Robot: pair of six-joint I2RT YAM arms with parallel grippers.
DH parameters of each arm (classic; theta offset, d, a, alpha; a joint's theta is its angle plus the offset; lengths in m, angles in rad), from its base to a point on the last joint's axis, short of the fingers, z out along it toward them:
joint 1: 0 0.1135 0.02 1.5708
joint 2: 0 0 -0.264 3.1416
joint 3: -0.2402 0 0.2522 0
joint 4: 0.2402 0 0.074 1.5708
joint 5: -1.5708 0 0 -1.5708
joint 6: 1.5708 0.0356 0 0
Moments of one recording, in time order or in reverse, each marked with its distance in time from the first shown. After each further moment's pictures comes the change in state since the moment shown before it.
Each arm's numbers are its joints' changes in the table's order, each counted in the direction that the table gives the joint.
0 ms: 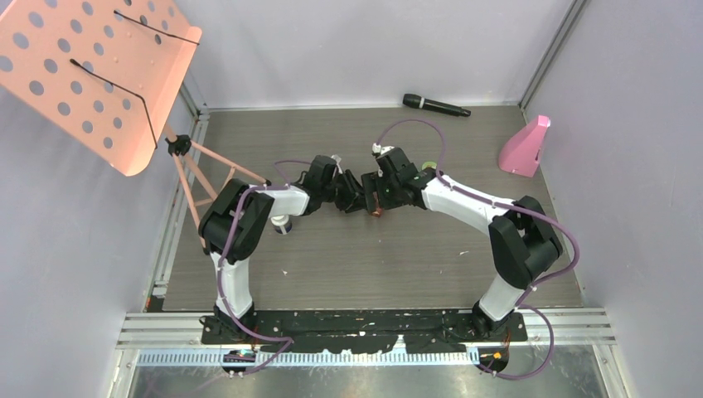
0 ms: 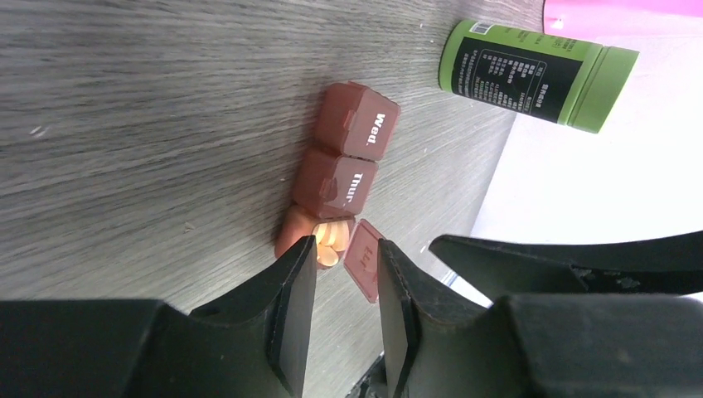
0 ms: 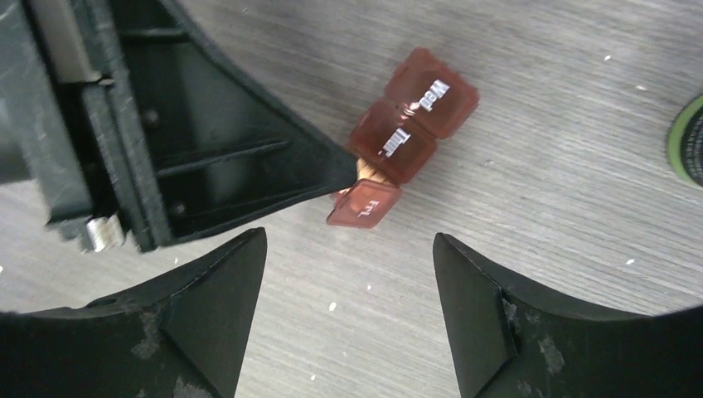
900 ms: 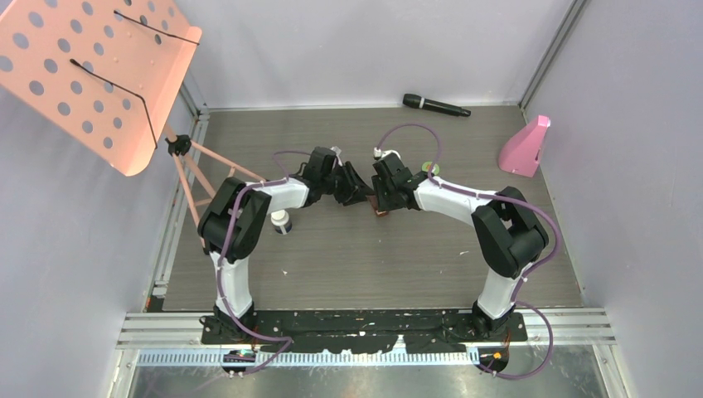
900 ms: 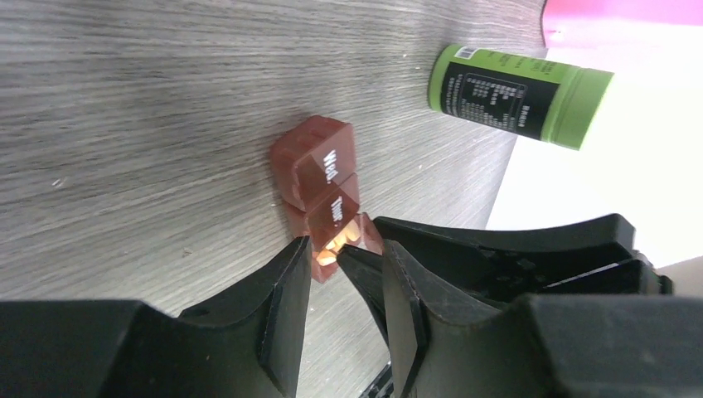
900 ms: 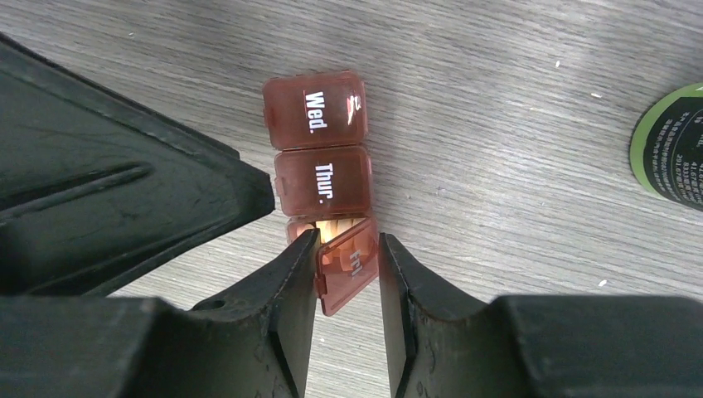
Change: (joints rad) left arm 0.019 0.013 -0.082 0.107 0.019 0.073; right arm 0.007 -0.102 0.023 -0.089 -0.152 0.006
